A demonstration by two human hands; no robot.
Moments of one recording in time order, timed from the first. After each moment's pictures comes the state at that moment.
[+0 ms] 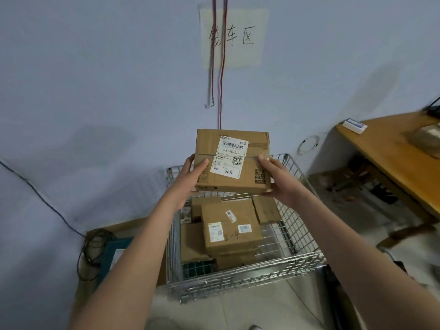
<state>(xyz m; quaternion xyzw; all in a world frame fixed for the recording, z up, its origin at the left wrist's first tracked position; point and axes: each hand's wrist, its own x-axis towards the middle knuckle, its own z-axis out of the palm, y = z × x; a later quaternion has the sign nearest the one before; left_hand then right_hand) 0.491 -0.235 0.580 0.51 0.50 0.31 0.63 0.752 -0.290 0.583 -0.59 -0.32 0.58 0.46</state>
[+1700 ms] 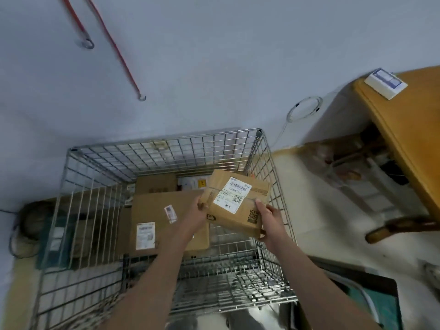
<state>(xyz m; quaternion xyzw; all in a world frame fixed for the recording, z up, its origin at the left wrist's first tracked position) 0.864 -0.115 0.293 0.46 0.68 0.09 0.56 1.068 -0.177 0.302 -0.70 -0.03 0.60 0.39</state>
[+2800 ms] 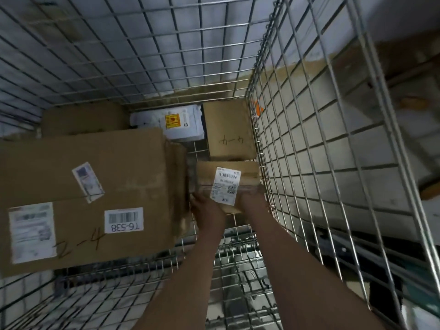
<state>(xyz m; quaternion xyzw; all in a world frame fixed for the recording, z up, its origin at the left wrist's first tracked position) 0.965 -0.166 -0.171 0.36 0.83 0.02 0.43 1.082 -0.157 -0.148 -0.85 -0.11 0.51 0.08</state>
